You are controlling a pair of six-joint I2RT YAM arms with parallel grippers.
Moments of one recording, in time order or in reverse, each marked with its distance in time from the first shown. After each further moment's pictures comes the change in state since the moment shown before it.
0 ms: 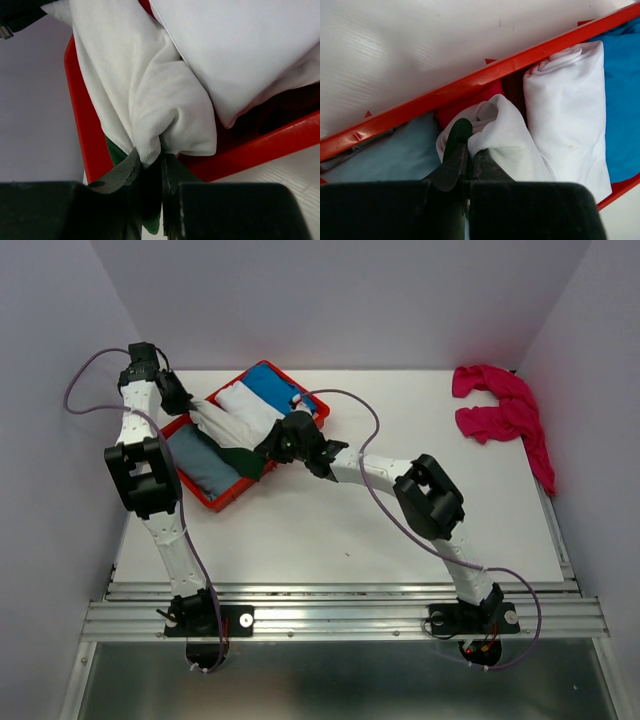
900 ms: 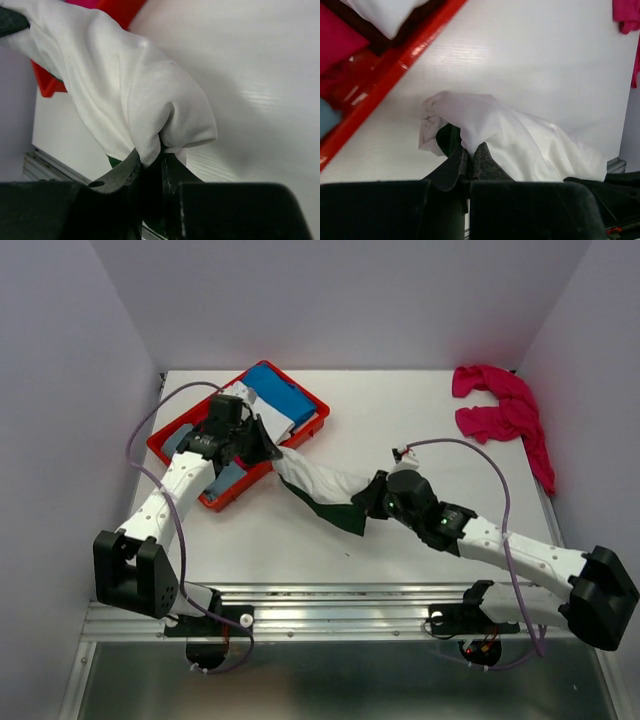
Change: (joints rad) left arm -0.467 -0.800 -0.845 0.225 0.070 -0.135; right arm 0.009 -1.080 -1.032 -0.109 0.243 -0.093
